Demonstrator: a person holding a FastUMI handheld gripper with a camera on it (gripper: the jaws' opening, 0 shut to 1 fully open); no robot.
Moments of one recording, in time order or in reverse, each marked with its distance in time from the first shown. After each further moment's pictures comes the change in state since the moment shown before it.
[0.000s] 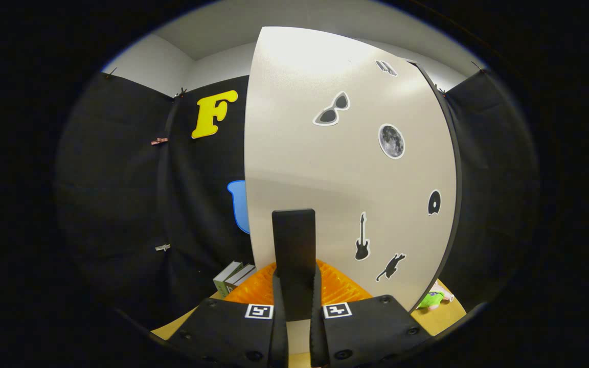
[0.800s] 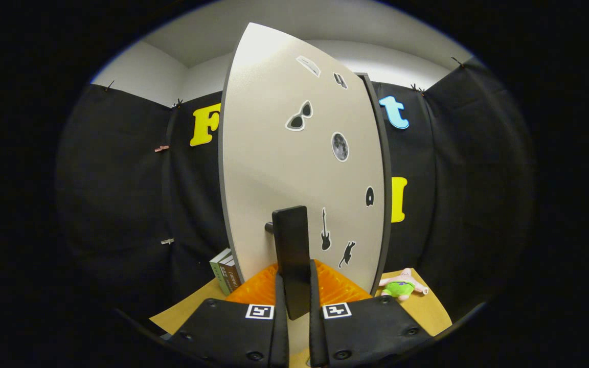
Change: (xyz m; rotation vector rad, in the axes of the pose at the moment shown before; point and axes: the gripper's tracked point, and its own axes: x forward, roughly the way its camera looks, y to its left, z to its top) arm -0.061 -0.044 0.005 0.012 0.005 -0.025
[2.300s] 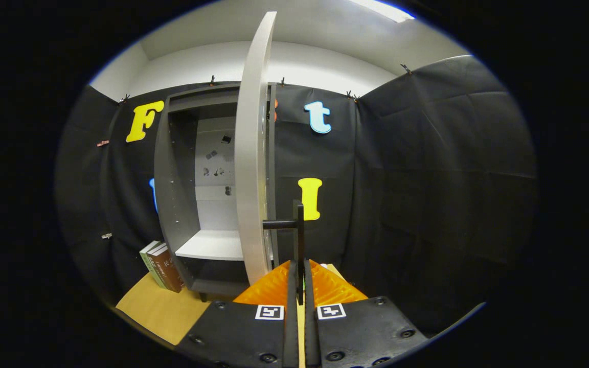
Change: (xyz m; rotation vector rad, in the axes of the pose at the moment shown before) arm -0.044 -0.106 0.006 -0.045 -0.009 -0.387
